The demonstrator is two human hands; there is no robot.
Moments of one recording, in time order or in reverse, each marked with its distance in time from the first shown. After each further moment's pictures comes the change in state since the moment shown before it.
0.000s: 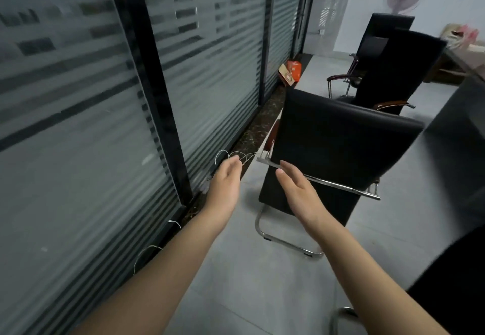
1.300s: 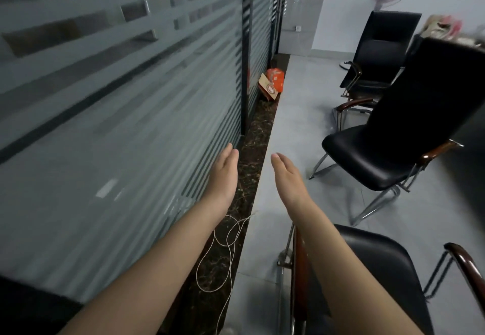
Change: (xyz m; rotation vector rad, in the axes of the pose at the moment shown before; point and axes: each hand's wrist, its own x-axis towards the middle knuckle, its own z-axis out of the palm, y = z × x) left_hand 0.730 0.061 0.097 -0.031 -0.201 -0.019; right_hand 0.725 -0.085 0.014 0.027 0.265 0.088
